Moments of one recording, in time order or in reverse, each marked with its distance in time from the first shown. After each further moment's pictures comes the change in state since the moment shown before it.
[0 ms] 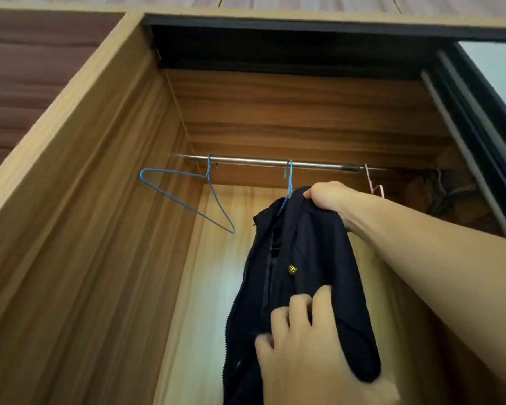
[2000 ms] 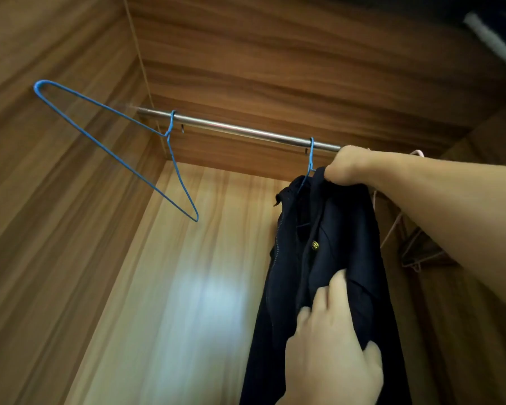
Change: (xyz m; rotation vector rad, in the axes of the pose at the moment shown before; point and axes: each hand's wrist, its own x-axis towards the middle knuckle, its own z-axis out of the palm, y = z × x) left_hand 0.129 -0.021 0.138 -0.297 0.080 0.240; right_hand 0.126 0.037 -0.005 -1.110 0.245 -0.149
